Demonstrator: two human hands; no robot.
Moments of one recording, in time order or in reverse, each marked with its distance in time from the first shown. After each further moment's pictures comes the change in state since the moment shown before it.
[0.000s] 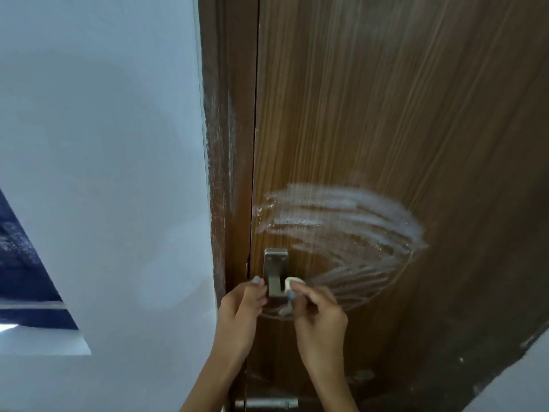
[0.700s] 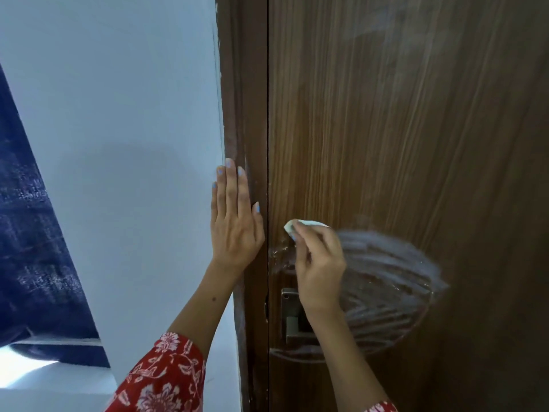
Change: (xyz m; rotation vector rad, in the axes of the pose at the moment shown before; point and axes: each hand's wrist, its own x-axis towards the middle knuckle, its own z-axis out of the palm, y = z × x) left_hand 0.131 0.119 -0.014 0.986 0.670 1.276; right_hand 0.107 -0.066 0.023 -0.005 0.275 -0.587
